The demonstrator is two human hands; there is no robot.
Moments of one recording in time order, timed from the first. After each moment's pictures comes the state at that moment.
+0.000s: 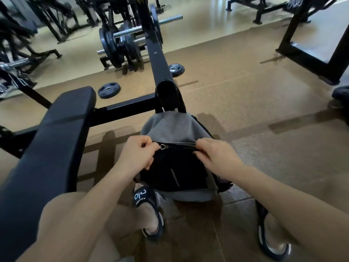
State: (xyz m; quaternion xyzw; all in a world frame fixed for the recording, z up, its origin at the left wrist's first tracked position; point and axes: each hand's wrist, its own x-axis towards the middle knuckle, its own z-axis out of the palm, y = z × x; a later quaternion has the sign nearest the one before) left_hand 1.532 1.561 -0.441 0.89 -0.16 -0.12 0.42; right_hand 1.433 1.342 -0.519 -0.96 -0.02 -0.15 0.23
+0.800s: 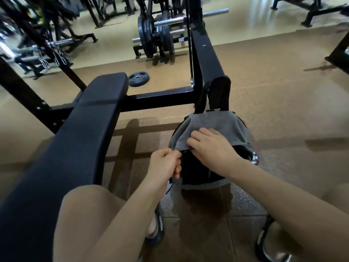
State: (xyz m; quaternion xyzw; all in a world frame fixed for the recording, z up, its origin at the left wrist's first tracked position) left_hand 1.521 1.591 -0.479 0.76 0.05 -0.19 0.62; right_hand 1.514 1.419 -0.501 -0.96 -0.19 -0.19 0.04
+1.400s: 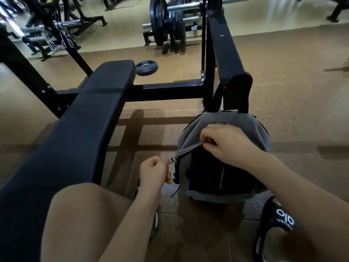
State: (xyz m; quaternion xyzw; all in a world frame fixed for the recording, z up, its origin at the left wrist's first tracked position) left_hand 1.529 1.619 -0.521 0.78 0.16 -0.11 0.60; right_hand 1.539 1.394 -0.481 -0.97 -0.16 -0.07 0.18
